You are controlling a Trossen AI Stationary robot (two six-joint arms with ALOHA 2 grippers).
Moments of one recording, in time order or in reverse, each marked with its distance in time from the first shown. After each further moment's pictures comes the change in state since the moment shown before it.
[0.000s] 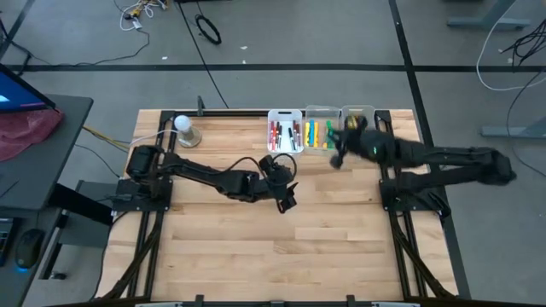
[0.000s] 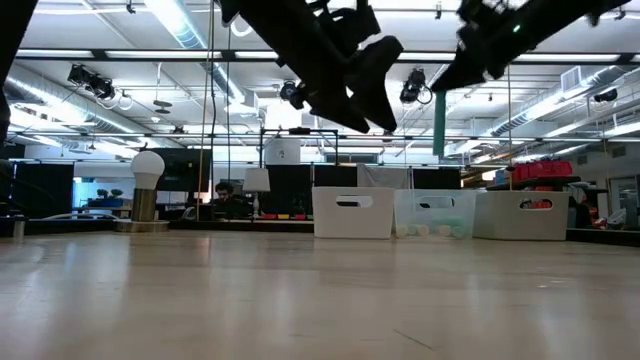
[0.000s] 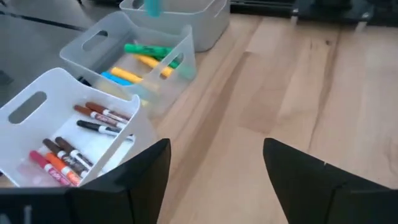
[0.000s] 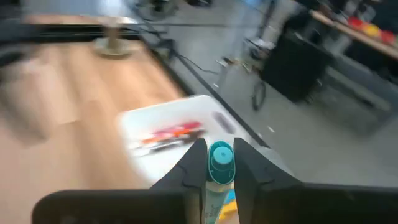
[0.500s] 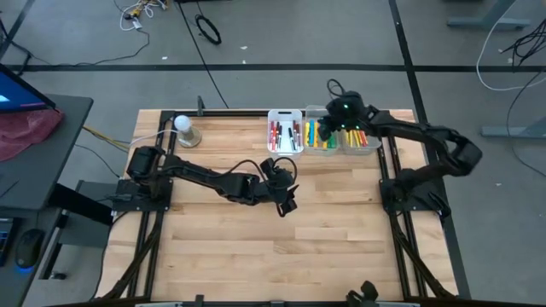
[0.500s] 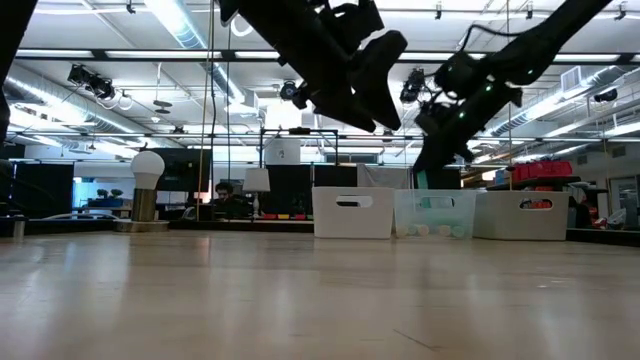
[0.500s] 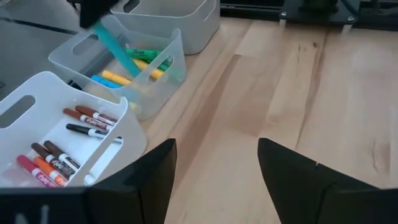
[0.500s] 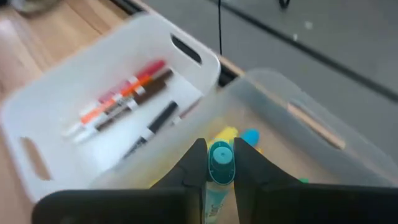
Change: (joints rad) left arm -0.020 0.011 -0.001 0.023 0.000 0.000; right arm -0.627 0.479 0.071 0.139 -0.624 0.112
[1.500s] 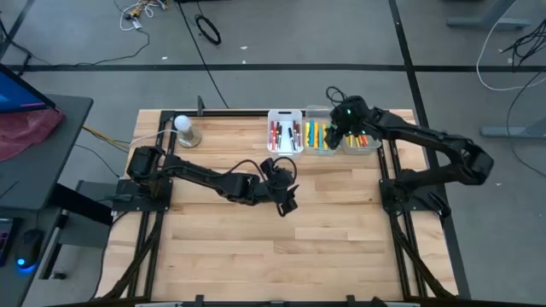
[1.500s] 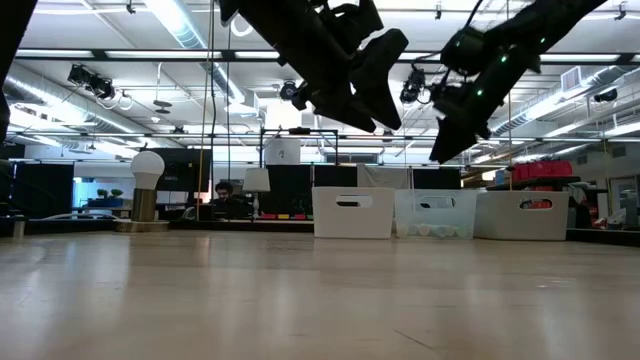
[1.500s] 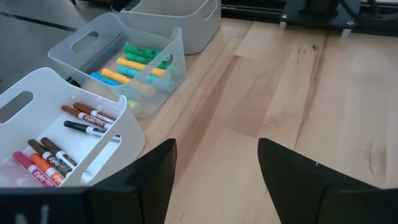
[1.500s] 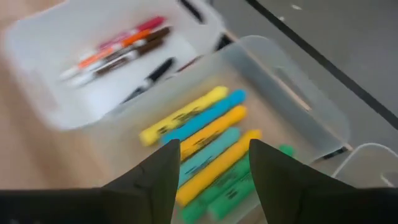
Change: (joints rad) left arm 0.004 0.000 0.000 0.002 0.001 -0.024; right arm 0.083 -0.125 0.061 -0.329 0.139 -0.083
